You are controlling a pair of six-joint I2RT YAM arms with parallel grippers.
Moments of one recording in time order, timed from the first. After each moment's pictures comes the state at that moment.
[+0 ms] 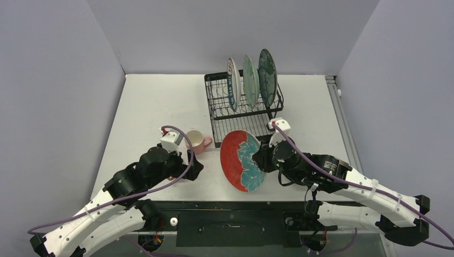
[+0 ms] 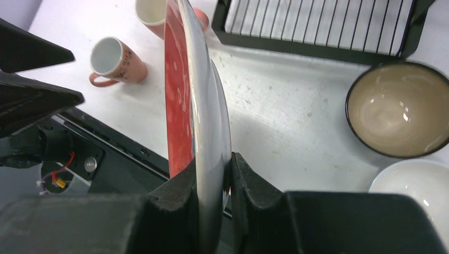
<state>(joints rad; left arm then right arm) -0.85 0.61 0.74 -0.68 -0.17 -0.54 1.12 0.88 1.04 -0.78 0.39 0.62</state>
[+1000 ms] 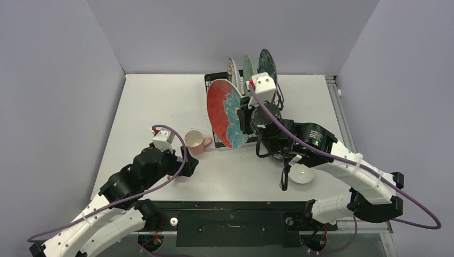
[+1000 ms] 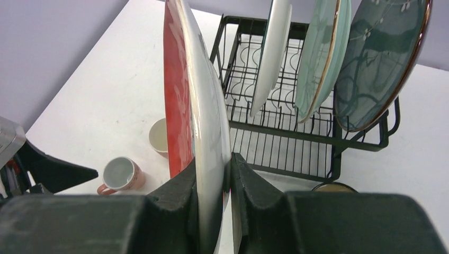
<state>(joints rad) -0.79 0.56 0.74 -0.69 -0.23 -0.54 1.18 1.31 1.74 -0.82 0.71 0.36</state>
